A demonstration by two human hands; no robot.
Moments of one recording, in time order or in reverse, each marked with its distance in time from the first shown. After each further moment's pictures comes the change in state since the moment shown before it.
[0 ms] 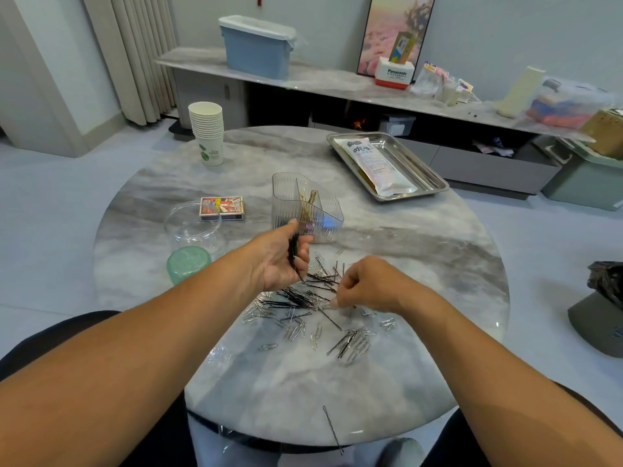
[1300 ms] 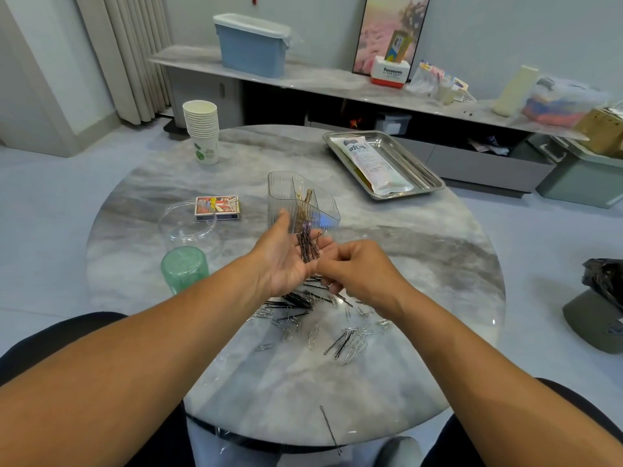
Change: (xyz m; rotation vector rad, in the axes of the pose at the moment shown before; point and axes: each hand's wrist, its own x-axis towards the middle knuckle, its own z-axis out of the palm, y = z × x) left_hand 0.003 -0.010 0.013 -0.168 -0.180 0.080; right_hand -0.015 -0.034 0.009 0.542 0.218 -0.138
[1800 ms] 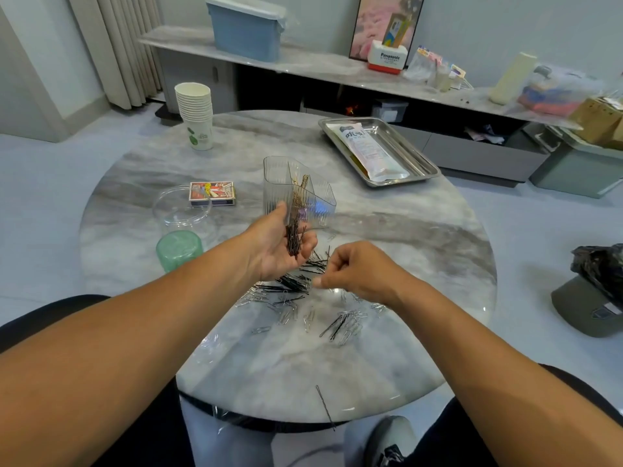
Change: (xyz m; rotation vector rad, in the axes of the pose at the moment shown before) left_hand -0.005 0.004 -0.009 0.209 0.131 -0.042; right_hand -0.001 0.022 -0.012 -0.323 -0.146 0.031
